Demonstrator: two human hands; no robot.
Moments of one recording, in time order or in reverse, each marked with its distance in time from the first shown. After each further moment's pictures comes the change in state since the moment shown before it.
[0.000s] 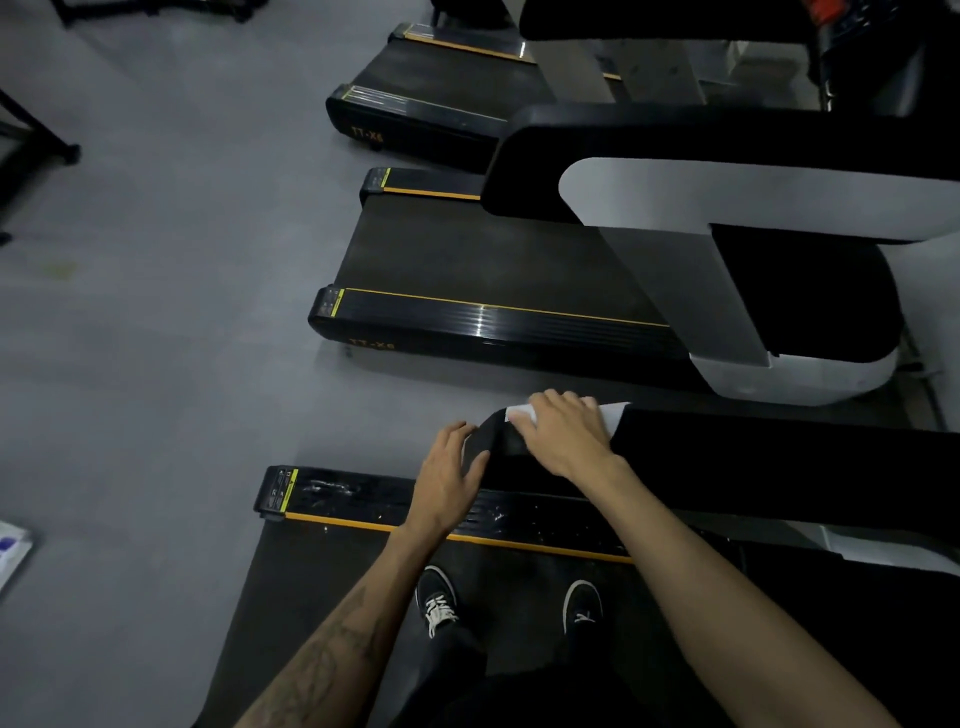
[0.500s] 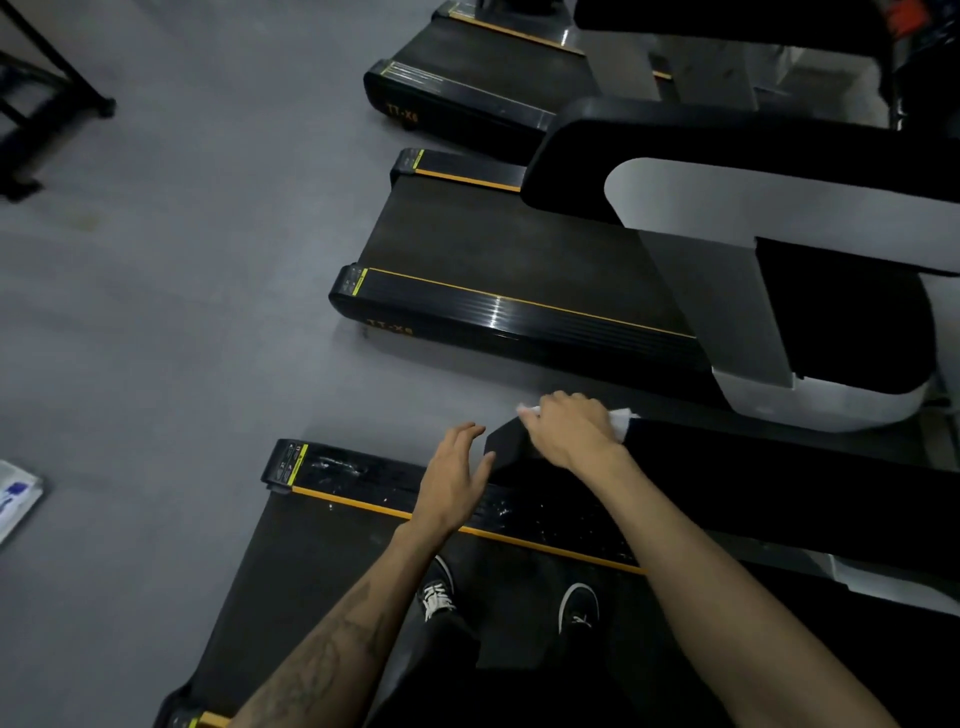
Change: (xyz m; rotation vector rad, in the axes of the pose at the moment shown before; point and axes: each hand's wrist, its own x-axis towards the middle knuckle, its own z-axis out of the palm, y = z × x) left_hand -0.005 -0.020 -0.012 -0.019 0.011 -0.060; right_hand 0.020 -0.035 -0.005 -0.157 -0.081 -0.079
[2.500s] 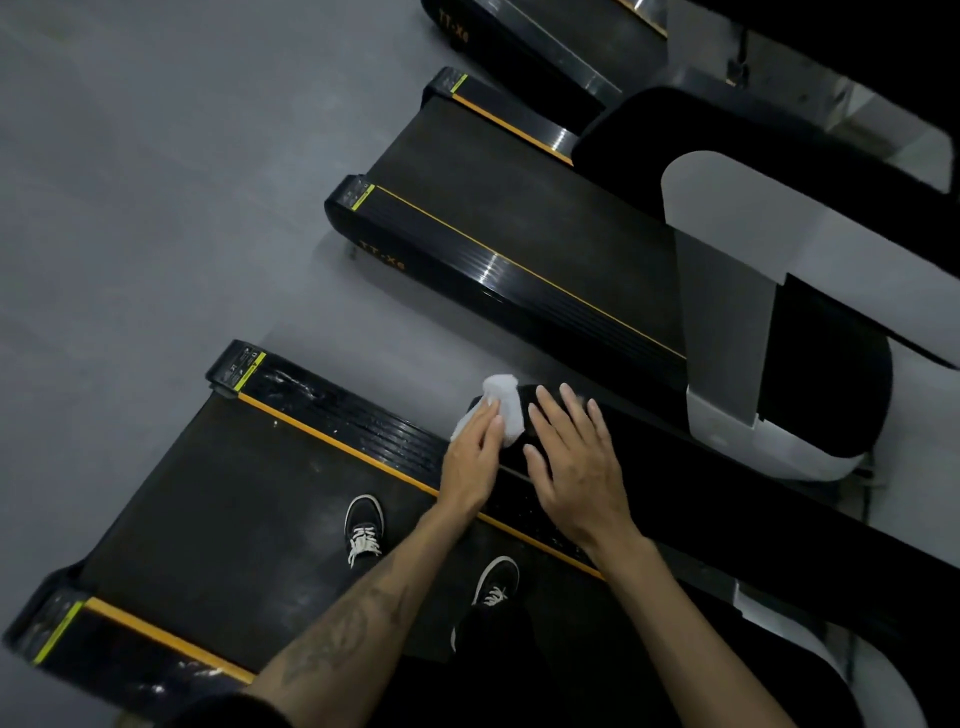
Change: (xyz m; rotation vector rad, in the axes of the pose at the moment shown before) left_hand -0.006 0.010 0.078 -0.609 0.159 -0.335; right_hand -0.064 0.016 0.047 0.129 0.325 -0.356
